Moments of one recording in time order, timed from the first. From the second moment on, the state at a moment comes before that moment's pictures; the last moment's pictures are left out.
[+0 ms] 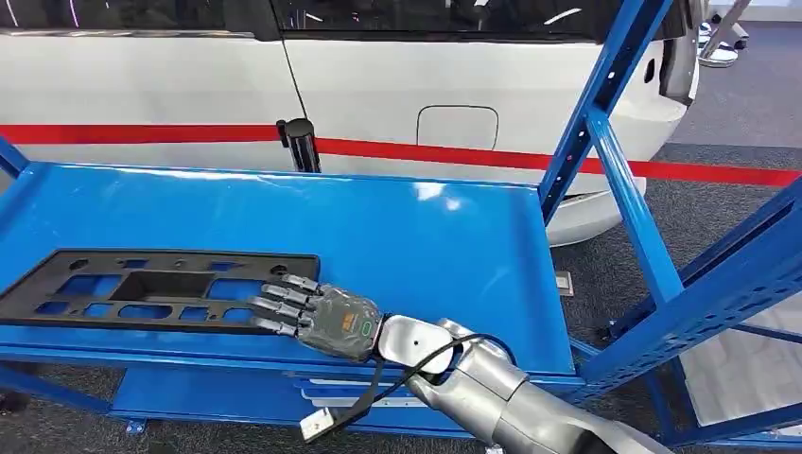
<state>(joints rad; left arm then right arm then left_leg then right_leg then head) -0.17 -0.08 1.06 -0.22 -0.70 0.30 -0.49 -0.73 0.12 1.19 -0.90 1.15 -0.40 -0.32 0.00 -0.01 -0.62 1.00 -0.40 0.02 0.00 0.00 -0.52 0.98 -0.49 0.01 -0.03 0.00</state>
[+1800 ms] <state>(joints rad) -0.18 -0.09 1.05 -0.22 -0.68 0.30 -0.48 -0.75 0.27 1.09 -0.71 1.24 -0.39 -0.17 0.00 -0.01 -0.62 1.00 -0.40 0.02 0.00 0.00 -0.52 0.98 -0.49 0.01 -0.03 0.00</state>
